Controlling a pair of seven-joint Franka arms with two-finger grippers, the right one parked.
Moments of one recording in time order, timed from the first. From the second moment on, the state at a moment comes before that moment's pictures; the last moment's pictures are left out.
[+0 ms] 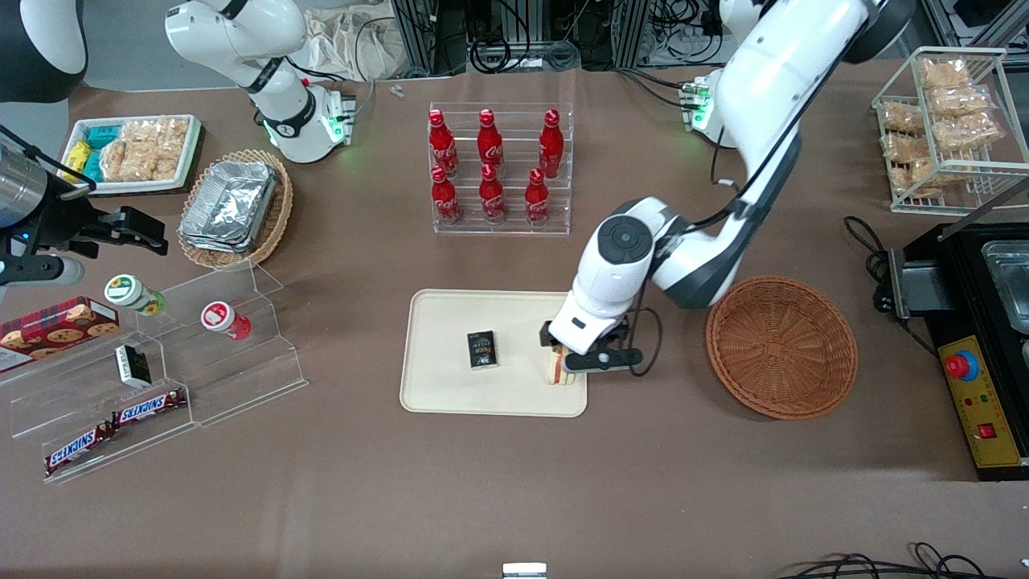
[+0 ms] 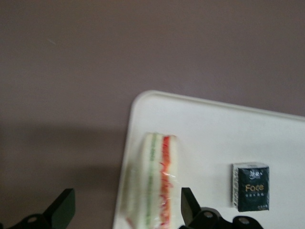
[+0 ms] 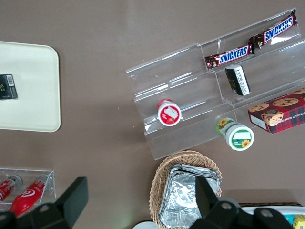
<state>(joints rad) -0.26 0.54 -0.38 -1.62 0.31 2.29 -0.91</state>
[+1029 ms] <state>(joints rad) -0.26 0.04 0.15 -1.58 0.01 1.51 -0.14</state>
